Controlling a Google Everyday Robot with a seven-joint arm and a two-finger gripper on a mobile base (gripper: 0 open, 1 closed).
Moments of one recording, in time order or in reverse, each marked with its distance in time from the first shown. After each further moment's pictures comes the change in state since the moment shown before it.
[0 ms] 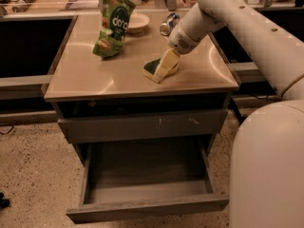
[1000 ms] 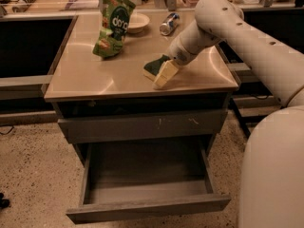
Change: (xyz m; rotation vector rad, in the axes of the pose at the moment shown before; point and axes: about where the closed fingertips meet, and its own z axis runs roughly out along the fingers) arm 0.023 0.001 0.034 0.033 -0.014 -0.007
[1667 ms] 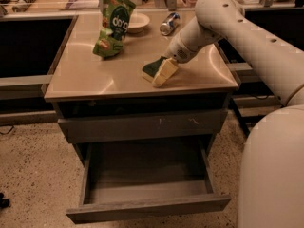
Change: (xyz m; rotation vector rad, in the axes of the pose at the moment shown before) arm -0.006 -0.001 -0.008 -0.002 -0.003 0.005
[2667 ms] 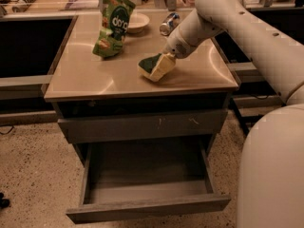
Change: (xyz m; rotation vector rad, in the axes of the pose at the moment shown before) arm -0.017 0.009 -0.017 -0.030 -0.014 0.006
